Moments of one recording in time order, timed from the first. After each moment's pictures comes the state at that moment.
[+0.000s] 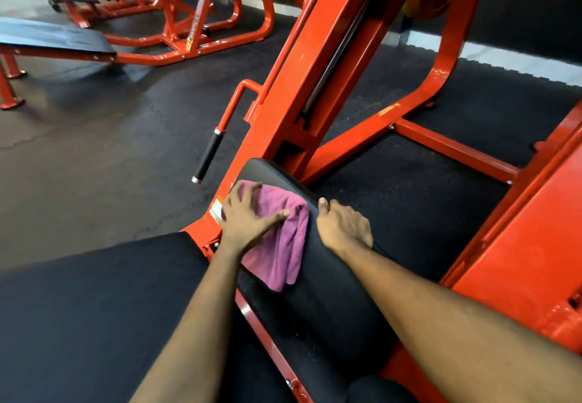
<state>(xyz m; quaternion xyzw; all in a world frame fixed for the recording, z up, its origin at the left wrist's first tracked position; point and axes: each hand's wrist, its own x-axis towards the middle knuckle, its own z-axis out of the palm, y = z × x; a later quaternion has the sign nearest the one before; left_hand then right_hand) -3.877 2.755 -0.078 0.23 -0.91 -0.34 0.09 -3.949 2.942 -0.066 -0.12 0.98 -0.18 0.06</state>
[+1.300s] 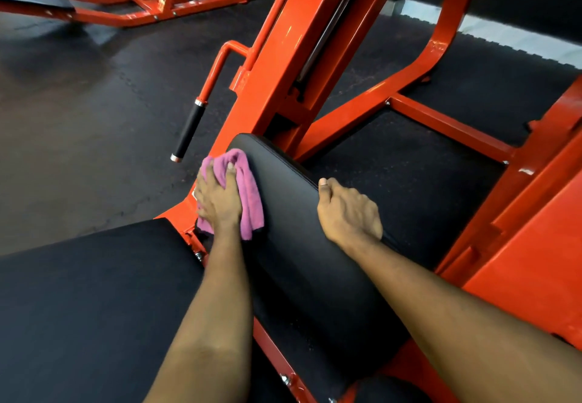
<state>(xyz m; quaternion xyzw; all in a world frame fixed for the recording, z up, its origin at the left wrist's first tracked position) -3.934 2.710 -0.150 0.42 -0.76 -0.43 0.24 -3.944 2.939 -0.067 -0.12 0.98 -0.14 0.02</state>
